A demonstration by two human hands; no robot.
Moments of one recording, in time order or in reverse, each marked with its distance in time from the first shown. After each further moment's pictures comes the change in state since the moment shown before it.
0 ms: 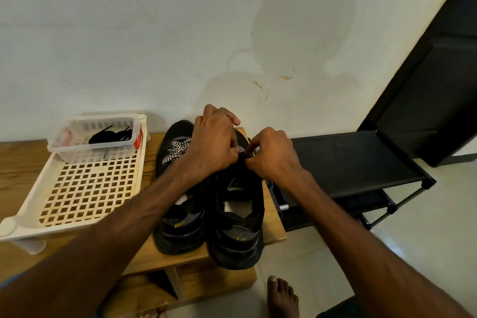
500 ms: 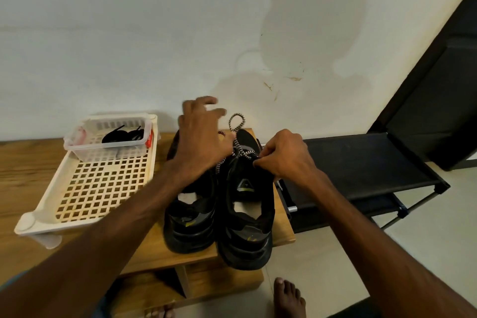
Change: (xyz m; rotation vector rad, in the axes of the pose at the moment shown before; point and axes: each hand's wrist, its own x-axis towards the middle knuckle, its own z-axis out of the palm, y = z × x) left_hand -0.011 -0.025 -0.012 -0.129 0.204 -0.179; right_hand 0.004 0.009 -0.003 0.054 -0.036 0.063
